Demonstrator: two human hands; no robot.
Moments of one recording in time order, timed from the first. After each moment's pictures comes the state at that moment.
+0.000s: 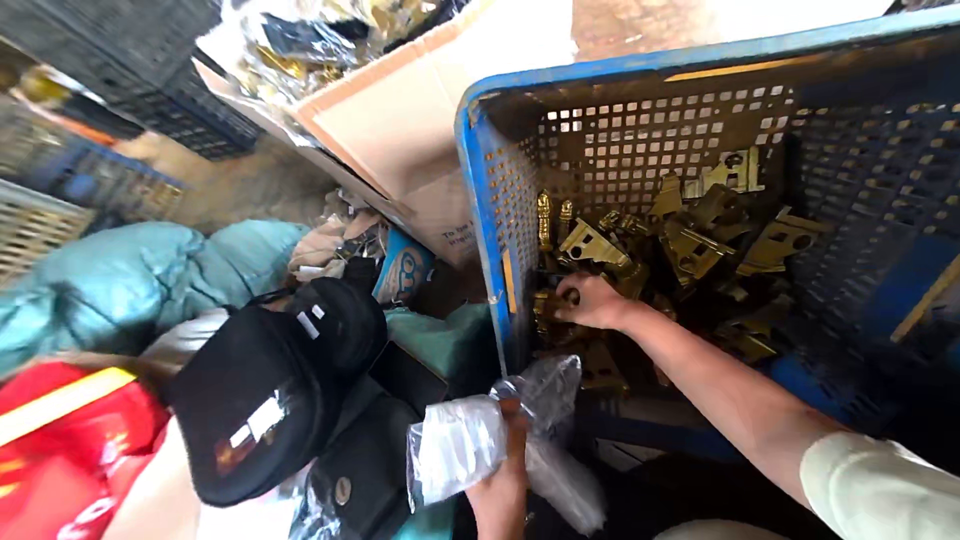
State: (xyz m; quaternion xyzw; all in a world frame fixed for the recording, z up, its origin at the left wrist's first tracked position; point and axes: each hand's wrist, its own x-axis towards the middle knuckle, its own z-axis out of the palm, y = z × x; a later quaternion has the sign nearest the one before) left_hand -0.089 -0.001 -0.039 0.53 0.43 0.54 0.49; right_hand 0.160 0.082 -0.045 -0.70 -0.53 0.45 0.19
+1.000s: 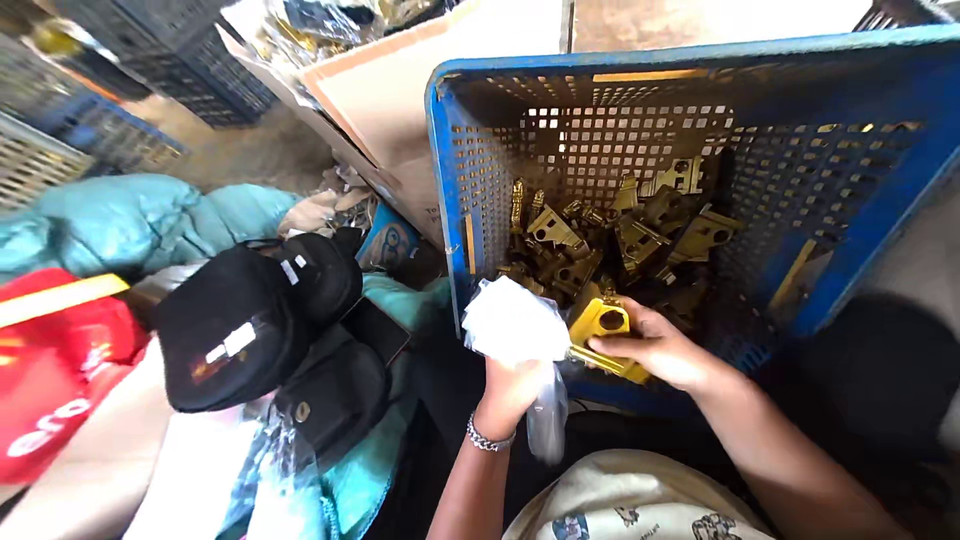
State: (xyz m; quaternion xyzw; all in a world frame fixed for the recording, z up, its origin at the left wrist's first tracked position) left_hand -0.004 -0.051 0.005 0.59 0.40 0.46 0.54; right_hand 0.173 -0.124 0.009 -0.56 -0.43 0.49 0.51
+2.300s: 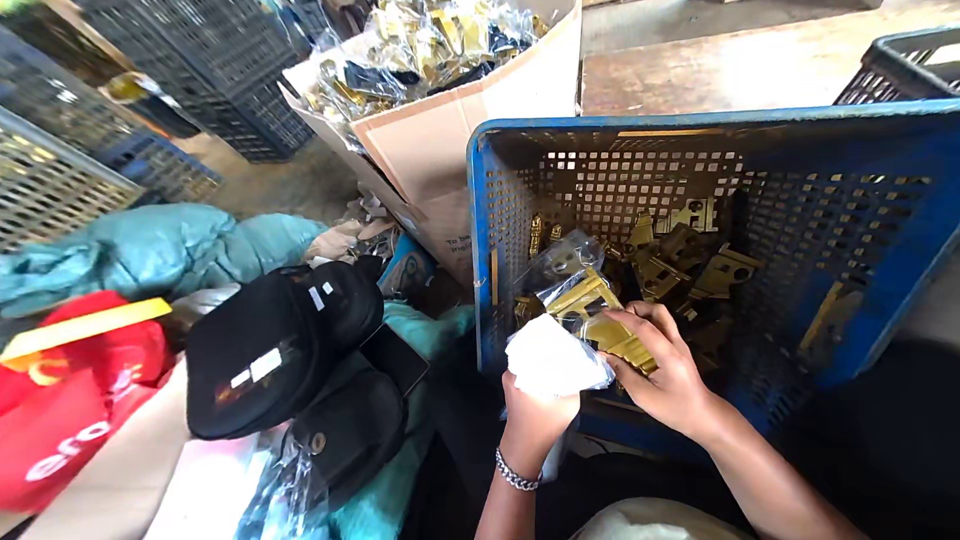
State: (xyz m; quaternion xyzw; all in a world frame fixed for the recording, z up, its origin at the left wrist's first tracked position) left_hand -0.009 -0.030 -0.023 0.73 0.33 0.53 0.30; right_hand 0.154 -0.091 -0.015 -0.57 -0.61 0.04 0.56
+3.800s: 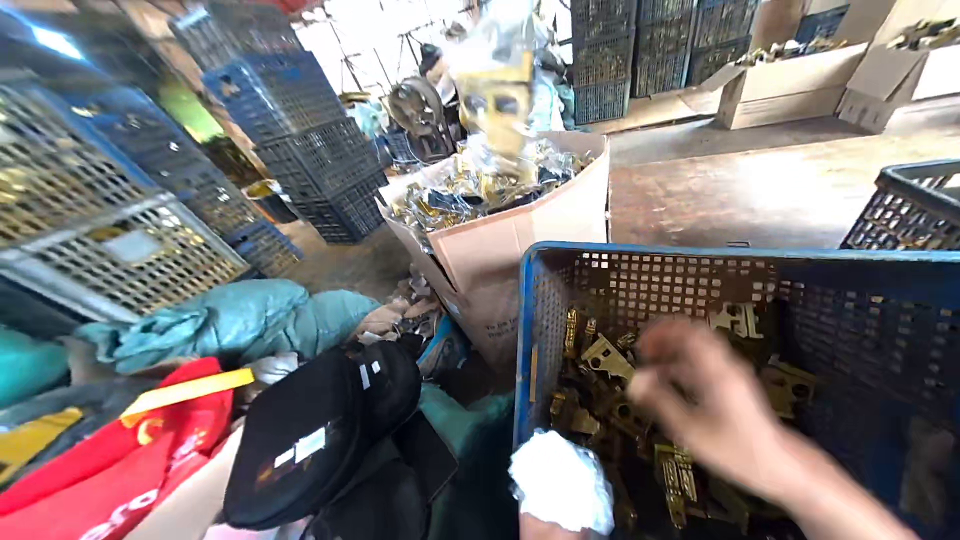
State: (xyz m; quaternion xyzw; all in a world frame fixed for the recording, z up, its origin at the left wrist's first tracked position) left_hand -0.044 -0.034 0.002 0.59 0.38 0.49 0.52; right_hand 0.180 -0.052 0.088 -0.55 -0.65 0.08 0.51
